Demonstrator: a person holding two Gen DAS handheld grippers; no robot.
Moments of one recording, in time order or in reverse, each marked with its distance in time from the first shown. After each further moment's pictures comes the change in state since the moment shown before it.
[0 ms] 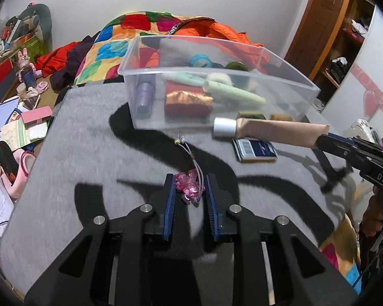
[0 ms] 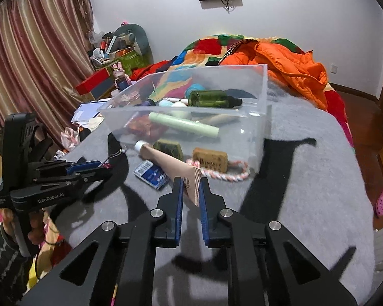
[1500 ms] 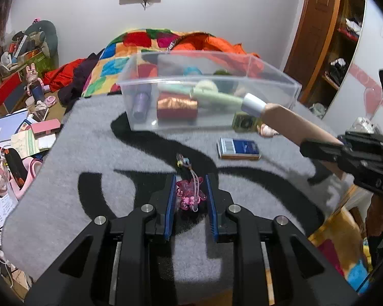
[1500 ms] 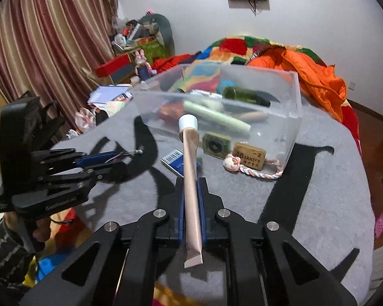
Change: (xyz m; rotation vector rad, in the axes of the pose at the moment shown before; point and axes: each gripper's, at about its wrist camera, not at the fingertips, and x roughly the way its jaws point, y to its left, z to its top) left arm -0.024 -0.025 -0.015 0.024 -0.109 0.053; right arm -0.008 0.031 -0.004 -0.134 0.019 0.061
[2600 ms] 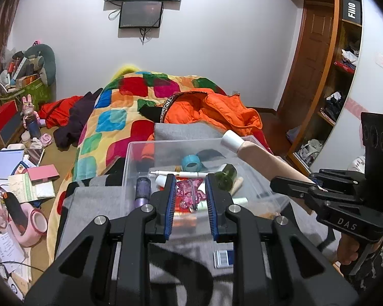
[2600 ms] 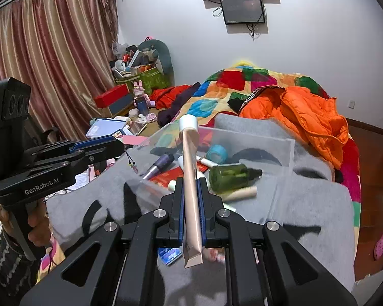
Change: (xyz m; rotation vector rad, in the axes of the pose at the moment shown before) left arm -0.006 0.010 0.125 -0.006 -0.175 -0.030; right arm 0.009 -0.029 0.094 0.009 -0.129 0.011
